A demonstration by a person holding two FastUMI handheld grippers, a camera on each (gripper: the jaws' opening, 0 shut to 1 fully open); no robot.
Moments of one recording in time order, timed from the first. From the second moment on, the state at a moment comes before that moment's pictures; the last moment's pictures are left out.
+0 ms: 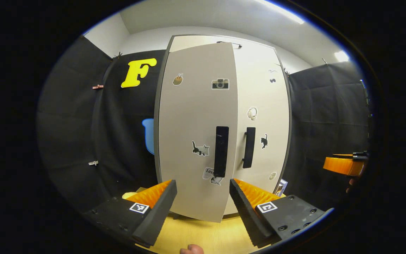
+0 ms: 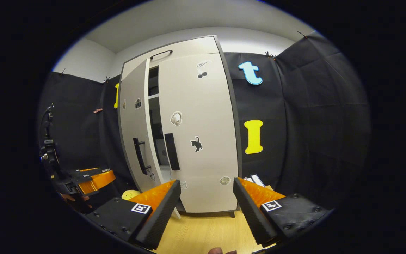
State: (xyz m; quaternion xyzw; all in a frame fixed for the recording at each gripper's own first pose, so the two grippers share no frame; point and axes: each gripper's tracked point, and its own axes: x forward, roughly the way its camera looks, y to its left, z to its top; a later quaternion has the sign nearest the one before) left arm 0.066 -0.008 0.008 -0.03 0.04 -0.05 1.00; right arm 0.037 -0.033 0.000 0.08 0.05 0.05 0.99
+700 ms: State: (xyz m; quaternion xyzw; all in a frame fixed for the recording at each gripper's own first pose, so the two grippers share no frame) left arm 0.027 -0.023 0.018 -0.03 0.03 -0.07 1.00; right arm 0.022 -0.007 0.003 0.06 0.03 0.04 1.00
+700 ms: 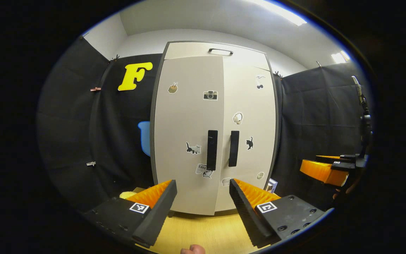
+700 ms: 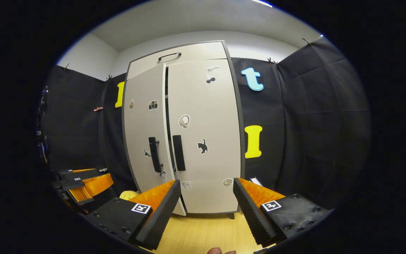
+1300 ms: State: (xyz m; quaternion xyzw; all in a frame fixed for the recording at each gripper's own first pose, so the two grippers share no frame) left arm 0.020 -0.023 0.014 -0.03 0.03 -0.08 1.00; right arm 0.011 0.004 -0.001 0.06 0.03 0.05 1.00
